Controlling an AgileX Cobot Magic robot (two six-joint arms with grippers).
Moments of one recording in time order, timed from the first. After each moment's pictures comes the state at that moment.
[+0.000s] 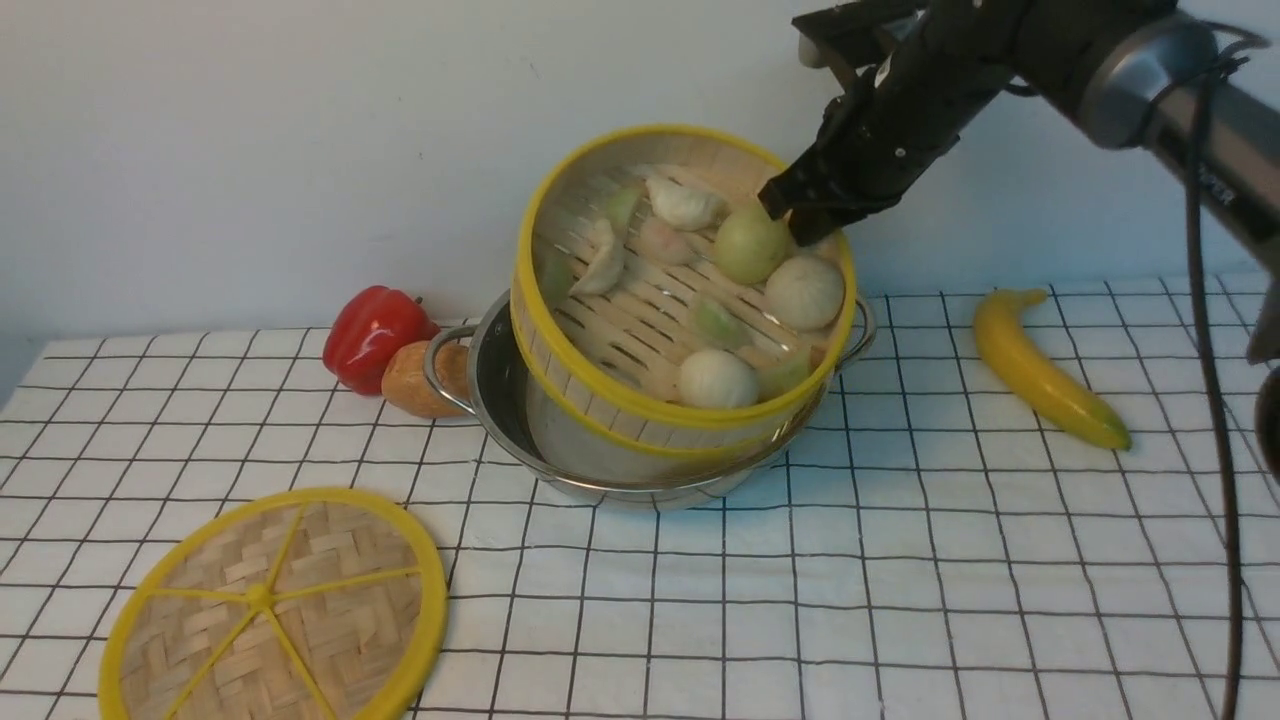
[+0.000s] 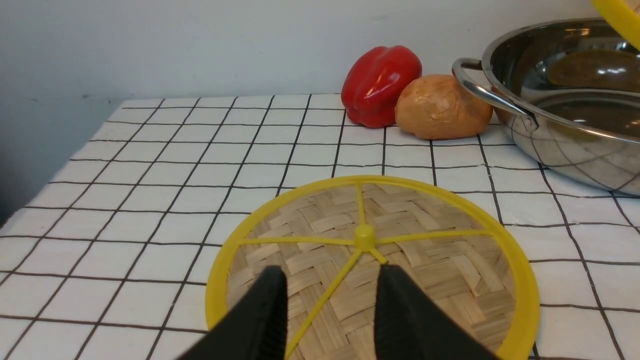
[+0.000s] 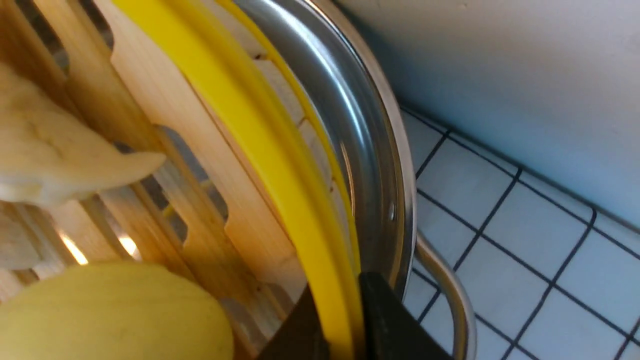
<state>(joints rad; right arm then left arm) 0.33 2.37 -2.41 0.23 1.25 -0.14 0.07 0.00 0.01 0.04 0.34 0.00</state>
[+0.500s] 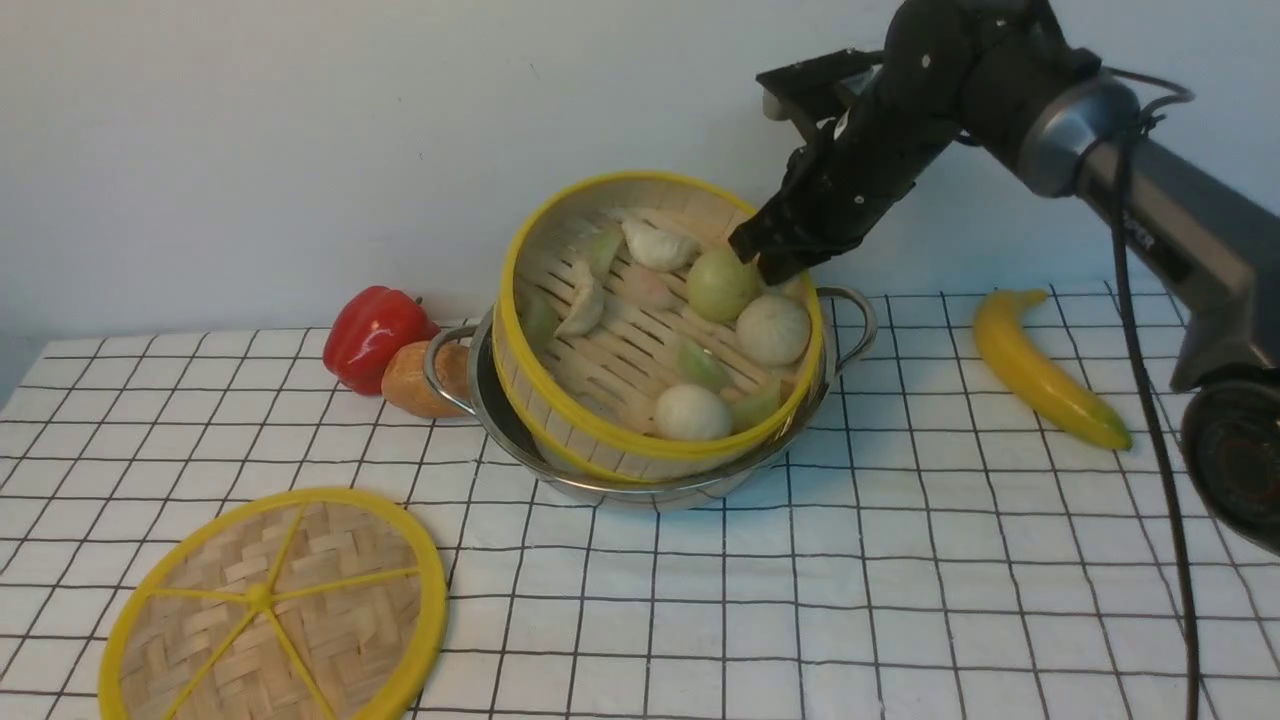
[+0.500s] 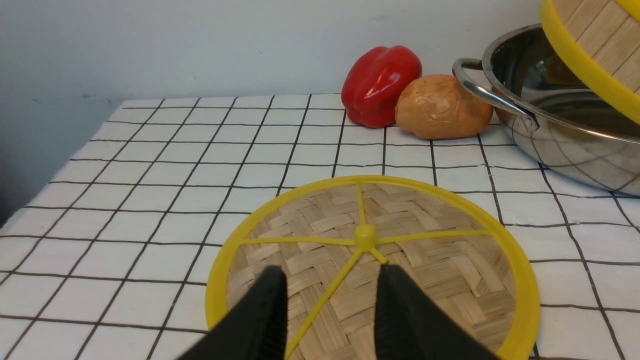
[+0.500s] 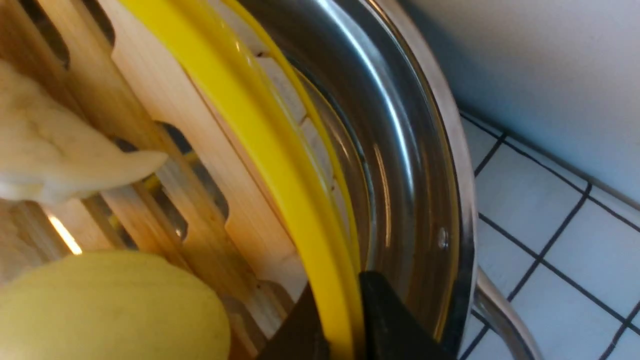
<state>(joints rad) 0.35 2.47 -2.46 0.25 1.24 -0.16 0.07 0.00 0.01 0.04 0.34 0.00</state>
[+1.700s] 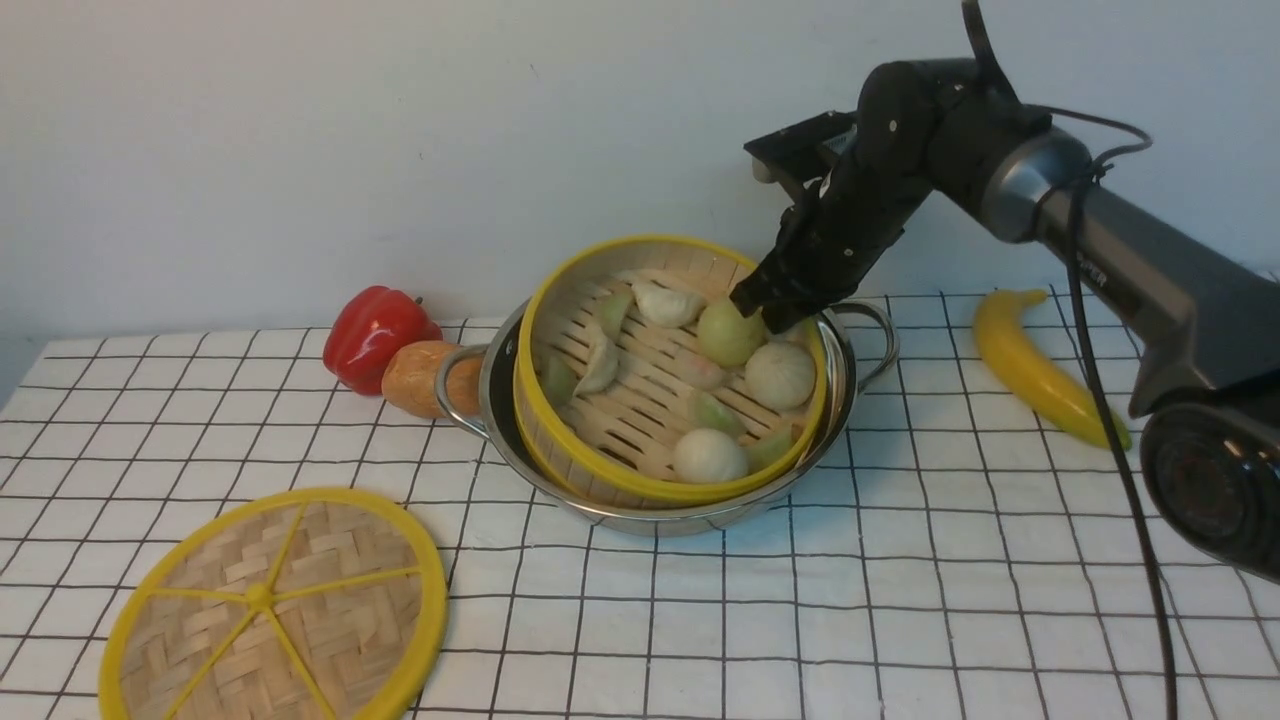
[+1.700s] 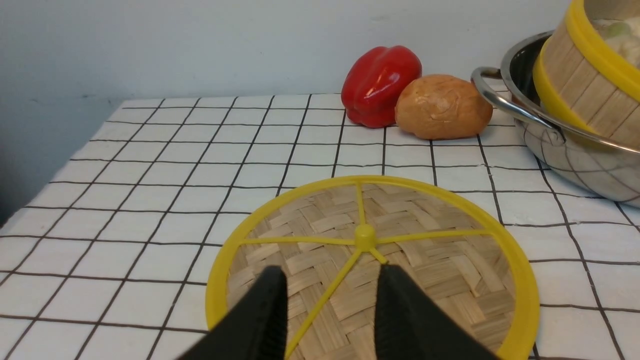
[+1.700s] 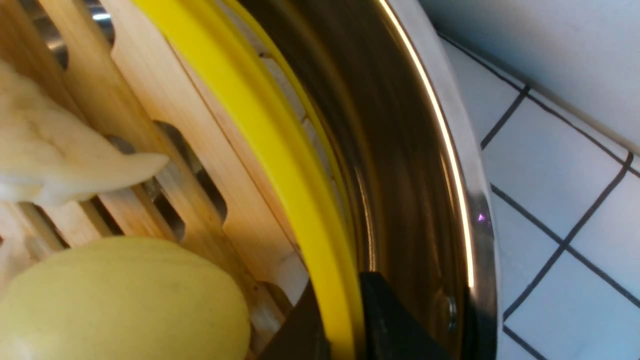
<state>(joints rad) 0.36 2.55 -2.46 0.21 1.23 -0.19 0.07 0.00 0.01 0.04 0.34 0.00</state>
